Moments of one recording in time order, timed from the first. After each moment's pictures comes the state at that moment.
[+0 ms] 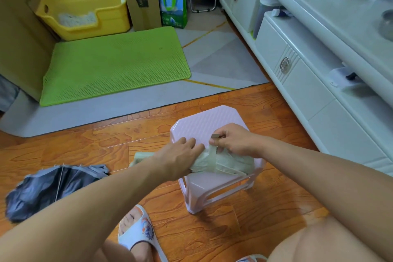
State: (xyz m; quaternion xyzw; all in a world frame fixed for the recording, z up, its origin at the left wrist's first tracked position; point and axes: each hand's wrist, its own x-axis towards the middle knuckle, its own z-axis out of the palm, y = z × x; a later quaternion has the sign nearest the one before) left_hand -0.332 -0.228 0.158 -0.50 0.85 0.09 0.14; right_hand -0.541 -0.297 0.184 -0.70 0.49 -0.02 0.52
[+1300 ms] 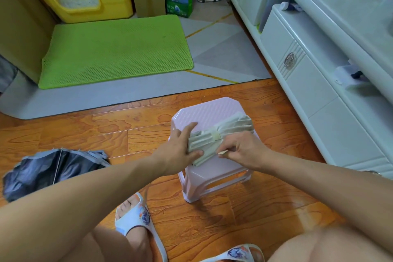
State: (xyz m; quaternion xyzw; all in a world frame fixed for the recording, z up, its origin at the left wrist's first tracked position) left_hand -0.322 -0.208 0.136 -0.63 0.66 0.40 -0.07; right_hand -0.570 -0.259 0.158 -0.85 0.41 -0.07 0.34
